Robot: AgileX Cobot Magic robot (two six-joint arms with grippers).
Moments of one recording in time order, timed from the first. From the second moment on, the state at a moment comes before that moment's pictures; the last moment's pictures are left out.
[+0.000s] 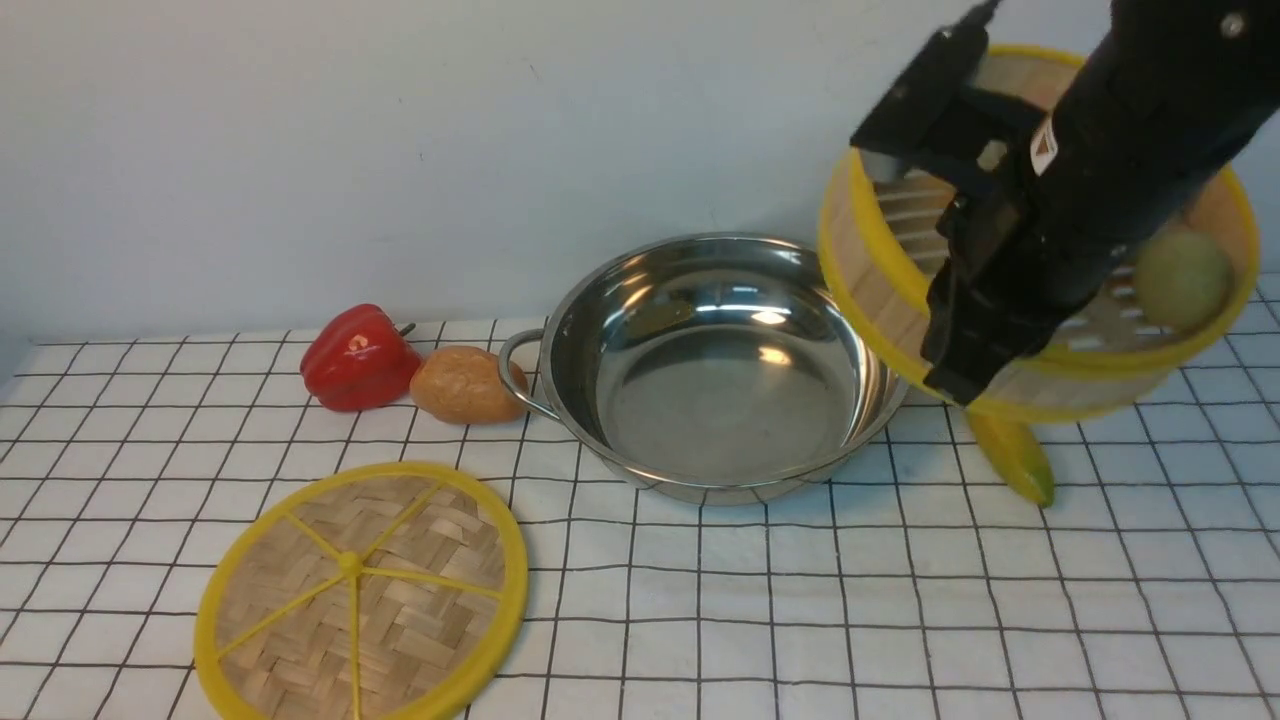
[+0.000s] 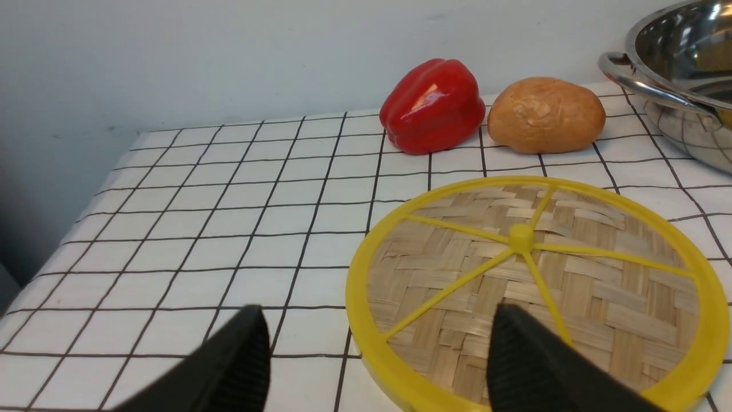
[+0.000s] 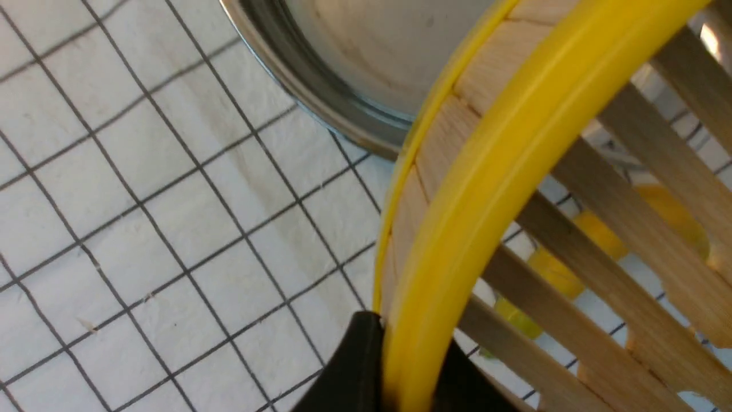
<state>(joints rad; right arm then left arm) 0.50 1.66 -1.60 0.00 1.26 -0.44 0.08 0.00 0.01 0.02 0.34 0.09</state>
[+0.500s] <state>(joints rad) 0.50 1.96 -1.89 0.16 1.27 -0.92 0.08 0.00 0.01 0.02 0.34 0.09</state>
